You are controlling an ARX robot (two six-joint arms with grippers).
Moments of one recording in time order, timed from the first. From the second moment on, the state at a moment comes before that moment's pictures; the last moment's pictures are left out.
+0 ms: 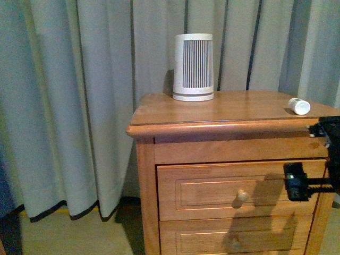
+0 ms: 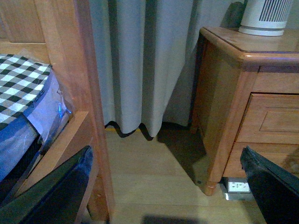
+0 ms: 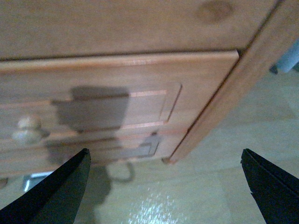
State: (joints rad) left arm 0.00 0.00 0.01 0.00 0.00 0.00; right arm 0.01 1.92 0.94 0.48 0.22 0.02
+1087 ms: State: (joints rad) left arm 0.00 0.00 0.01 0.00 0.00 0.00; right arm -0.09 0.31 0.08 0.24 0.18 0.00
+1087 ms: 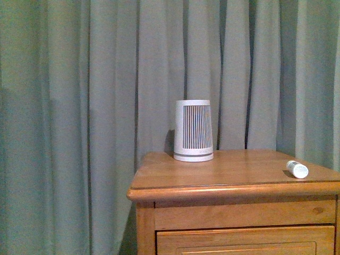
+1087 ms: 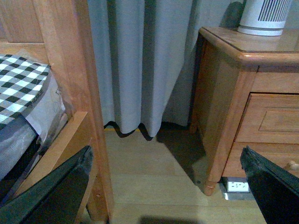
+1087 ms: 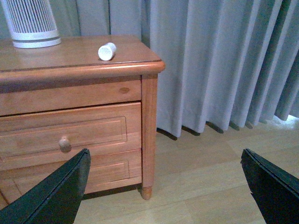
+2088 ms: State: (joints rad) left arm 0.00 0.00 0.01 0.00 0.00 0.00; right arm 0.00 0.01 0.01 0.00 0.00 0.00
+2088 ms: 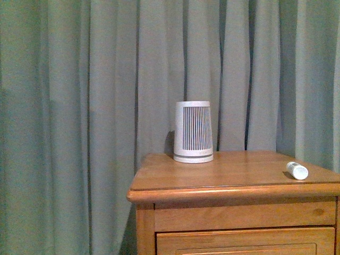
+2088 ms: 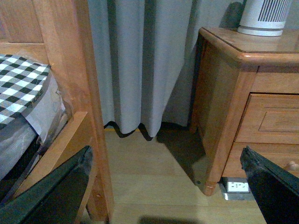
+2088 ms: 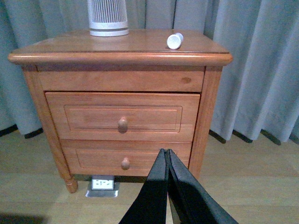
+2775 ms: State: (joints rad) left arm 0.00 0.00 0.01 0.00 0.00 0.00; right arm 0.00 0.01 0.01 0.00 0.00 0.00
